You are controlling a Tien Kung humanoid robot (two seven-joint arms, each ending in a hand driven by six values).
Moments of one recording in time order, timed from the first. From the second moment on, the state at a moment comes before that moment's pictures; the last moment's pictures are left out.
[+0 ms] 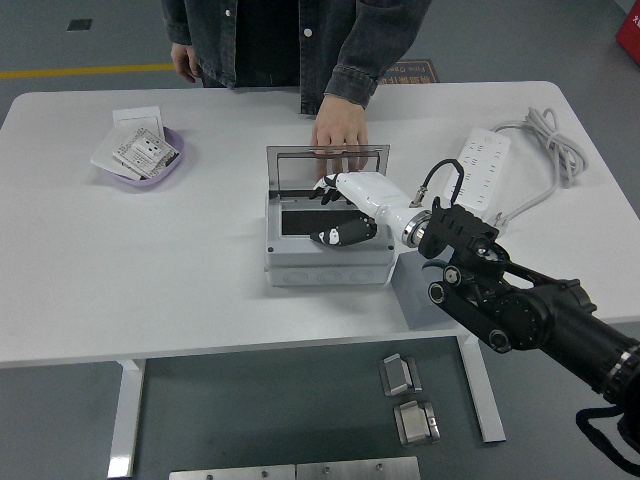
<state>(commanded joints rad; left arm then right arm) 0.03 0.07 -1.61 -0.18 1.37 -0.01 0.30 0.67 -0.16 0.70 0.96 -1.89 -0.11 0.08</state>
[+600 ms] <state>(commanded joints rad) 0.05 0.07 -1.62 -0.18 1.37 -0.01 0.30 0.59 -0.28 0.92 1.33 -1.75 0.12 -0.09</state>
